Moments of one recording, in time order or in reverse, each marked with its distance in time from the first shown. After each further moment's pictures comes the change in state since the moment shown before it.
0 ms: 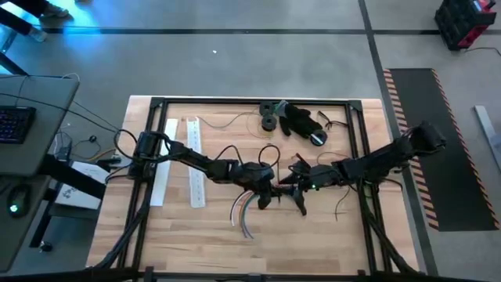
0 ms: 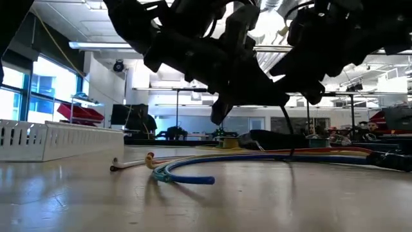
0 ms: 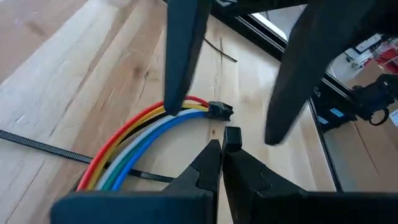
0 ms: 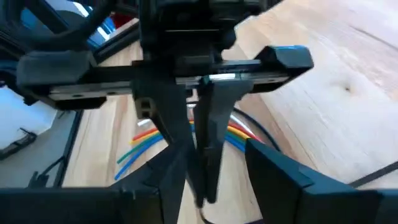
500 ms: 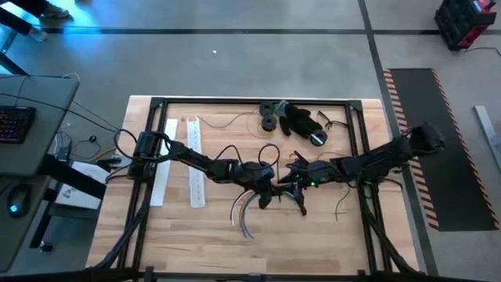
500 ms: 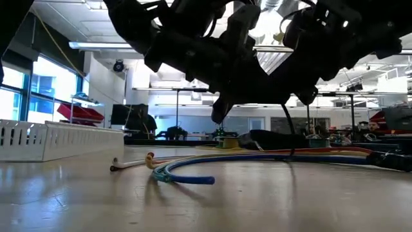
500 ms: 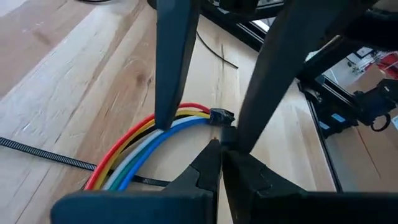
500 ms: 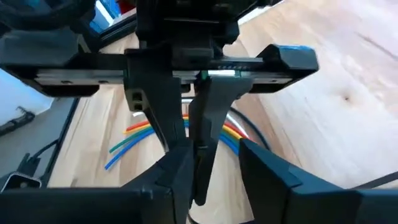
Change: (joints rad) left arm 0.000 0.000 0.000 0.011 -0.014 0.000; right arm -0.056 0.031 0.000 0.025 -0.093 -0.104
